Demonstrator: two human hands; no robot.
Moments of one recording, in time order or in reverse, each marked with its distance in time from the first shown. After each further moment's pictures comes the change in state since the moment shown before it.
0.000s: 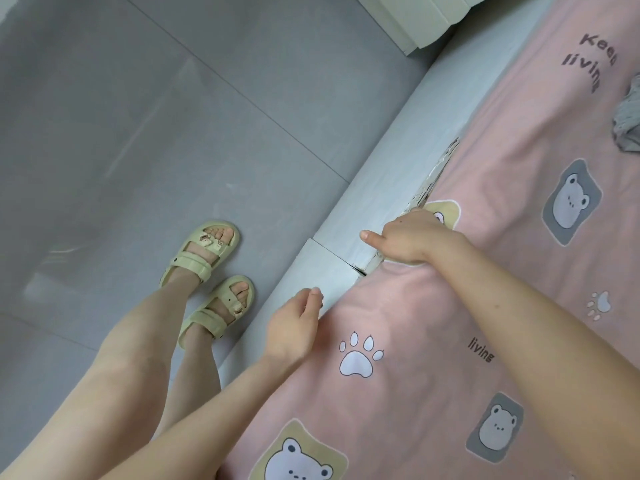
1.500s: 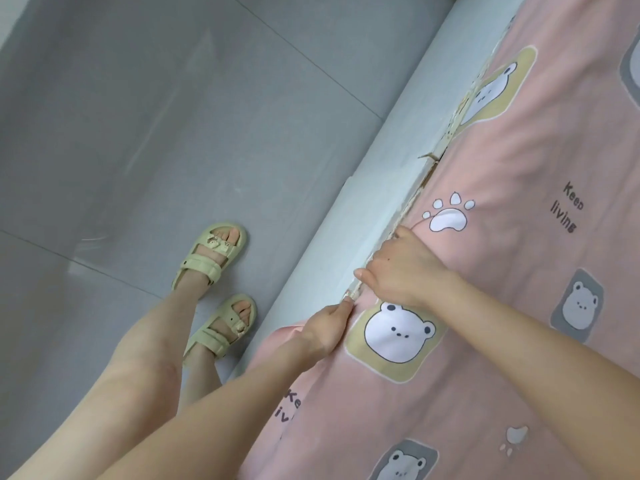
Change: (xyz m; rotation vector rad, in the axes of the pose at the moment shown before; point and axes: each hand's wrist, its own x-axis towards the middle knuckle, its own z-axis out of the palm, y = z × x) left_hand -0.076 -0.180 -0.033 0.136 -0.348 -0.233; right_hand -0.081 -0.195 0.165 -0.254 0.267 -0.241
